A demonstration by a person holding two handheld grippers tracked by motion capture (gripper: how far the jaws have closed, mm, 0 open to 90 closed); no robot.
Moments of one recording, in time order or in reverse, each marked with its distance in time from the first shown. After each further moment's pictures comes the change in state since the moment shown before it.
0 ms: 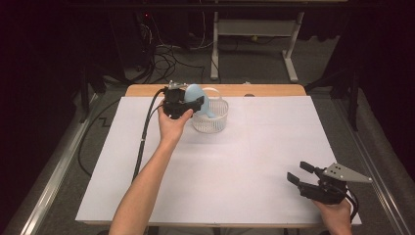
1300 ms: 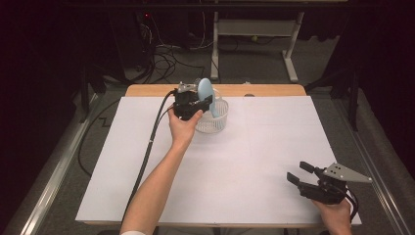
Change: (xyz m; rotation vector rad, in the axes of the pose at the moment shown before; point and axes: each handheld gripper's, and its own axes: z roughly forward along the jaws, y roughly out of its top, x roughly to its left) left arm -0.022 -0.004 0.018 -0.063 -0.049 0.003; right arm 0.000 0.000 0.000 -0.003 0.004 0.002
